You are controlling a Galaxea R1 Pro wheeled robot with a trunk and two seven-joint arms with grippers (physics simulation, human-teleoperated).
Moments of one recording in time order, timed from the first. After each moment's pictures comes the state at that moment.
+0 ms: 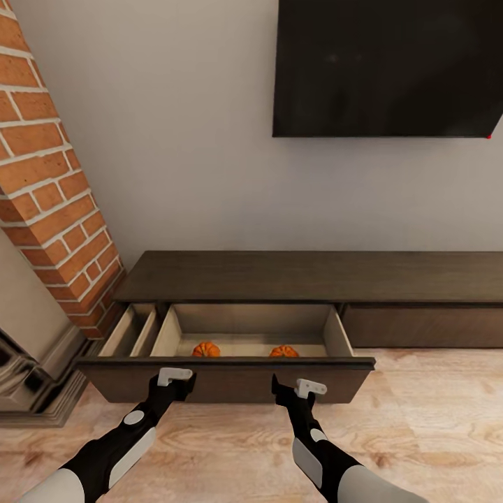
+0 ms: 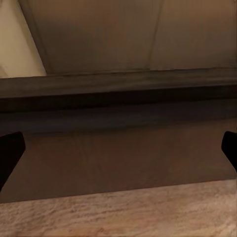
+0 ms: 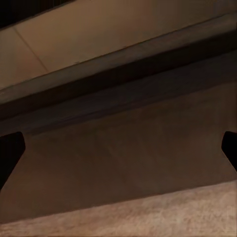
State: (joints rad) left arm -0.56 0.22 -0.70 -0.70 0.63 -0.15 0.13; right arm -0.63 0.15 0.48 -0.25 -0.65 -0.50 -0.08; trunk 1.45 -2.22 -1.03
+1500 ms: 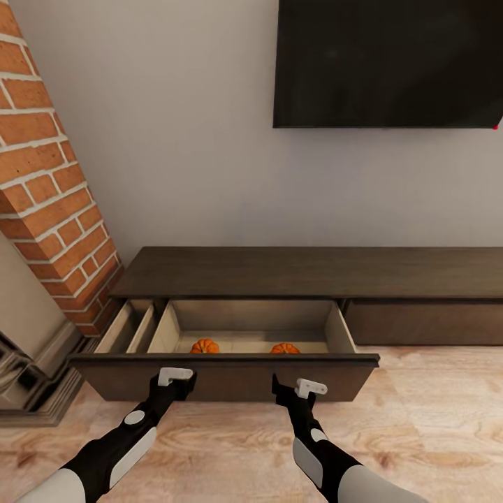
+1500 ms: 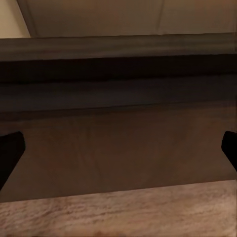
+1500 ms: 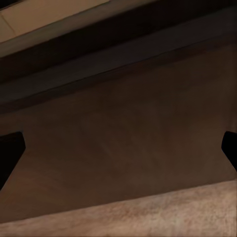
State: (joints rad) left arm -0.56 0.22 -0.70 -0.70 0.64 -0.15 0.14; right arm -0.63 0.15 0.48 -0.25 -0.65 -0.50 -0.08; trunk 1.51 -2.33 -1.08
